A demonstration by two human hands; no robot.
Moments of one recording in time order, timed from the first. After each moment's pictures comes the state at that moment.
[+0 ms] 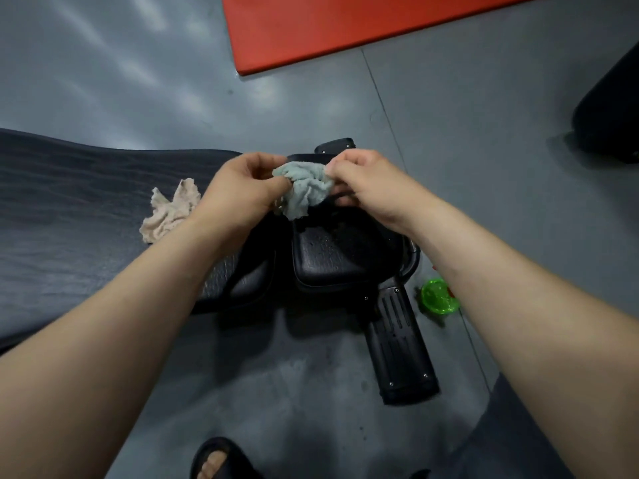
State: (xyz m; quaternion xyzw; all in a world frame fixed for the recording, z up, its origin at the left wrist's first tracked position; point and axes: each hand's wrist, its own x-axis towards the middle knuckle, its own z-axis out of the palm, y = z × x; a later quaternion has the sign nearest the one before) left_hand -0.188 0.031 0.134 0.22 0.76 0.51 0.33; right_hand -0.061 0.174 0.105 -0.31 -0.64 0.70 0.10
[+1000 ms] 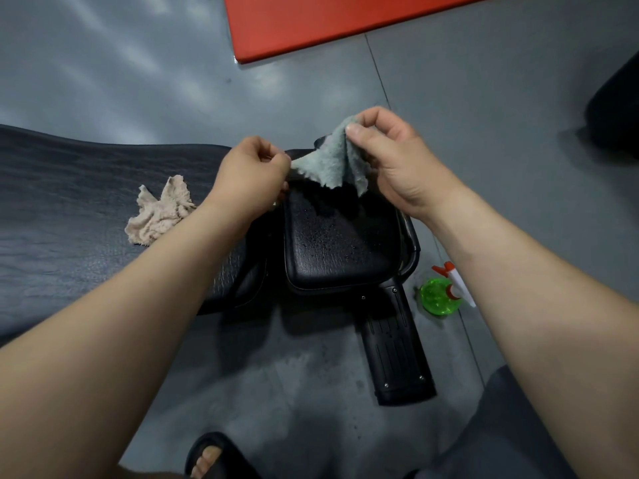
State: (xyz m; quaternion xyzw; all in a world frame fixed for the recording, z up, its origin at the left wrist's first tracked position) left_hand -0.189 0.068 0.121 0.20 0.83 0.45 0.25; right_hand -0.051 0.212 0.098 -0.22 -0.55 0.78 0.21
